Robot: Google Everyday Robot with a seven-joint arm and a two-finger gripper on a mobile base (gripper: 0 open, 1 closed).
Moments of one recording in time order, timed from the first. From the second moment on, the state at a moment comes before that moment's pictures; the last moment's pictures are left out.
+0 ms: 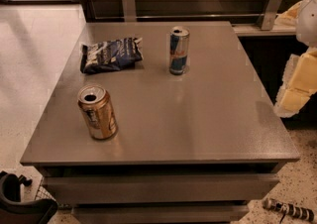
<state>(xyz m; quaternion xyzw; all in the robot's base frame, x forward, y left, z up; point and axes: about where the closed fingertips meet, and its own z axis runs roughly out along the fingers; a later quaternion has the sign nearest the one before) 0.438 -0.214 0.986 -0.60 0.78 -0.05 0.17</state>
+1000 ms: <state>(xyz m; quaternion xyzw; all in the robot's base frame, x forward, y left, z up) 0.444 -0.193 0.967 -0.61 0.76 0.01 0.22</state>
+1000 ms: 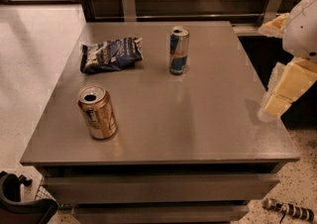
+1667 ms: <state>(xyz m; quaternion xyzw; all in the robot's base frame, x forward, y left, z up) 0.451 -0.136 0.924 -0.61 0.71 0.15 0.31</state>
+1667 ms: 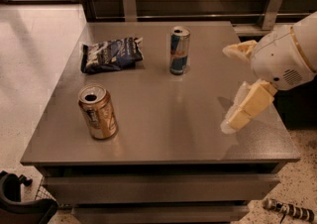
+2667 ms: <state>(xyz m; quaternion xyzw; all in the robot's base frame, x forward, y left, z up) 0.457 -0.026 0.898 -0.56 0.61 0.35 0.44</state>
